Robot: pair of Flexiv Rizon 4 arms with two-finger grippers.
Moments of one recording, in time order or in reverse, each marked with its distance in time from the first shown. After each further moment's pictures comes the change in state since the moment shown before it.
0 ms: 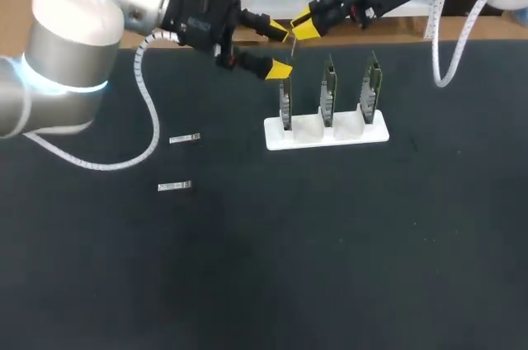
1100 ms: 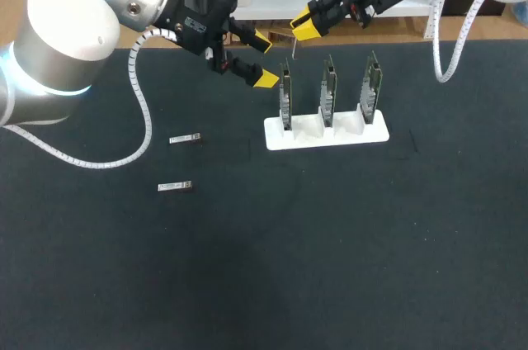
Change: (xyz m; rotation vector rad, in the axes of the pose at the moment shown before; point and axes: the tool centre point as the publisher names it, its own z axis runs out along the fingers) left arm 0.030 0.007 -0.010 -0.051 0.156 -0.049; right arm -0.002 0.006 -0.001 -0.024 0.037 -0.022
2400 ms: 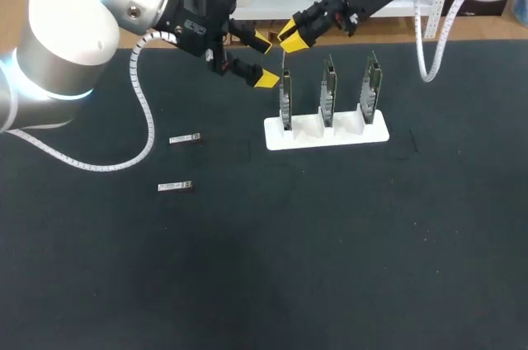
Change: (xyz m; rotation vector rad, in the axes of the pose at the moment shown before) left arm 0.004 0.004 0.003 0.001 -0.021 -0.017; right arm 0.009 -0.003 0.026 -0.061 0.055 -0.042
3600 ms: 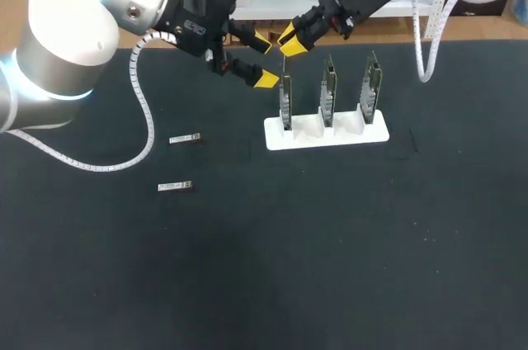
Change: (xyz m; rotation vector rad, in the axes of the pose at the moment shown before) left arm 0.000 0.000 0.000 0.000 -0.001 0.000; right arm 0.013 -0.009 0.007 0.015 0.054 0.017
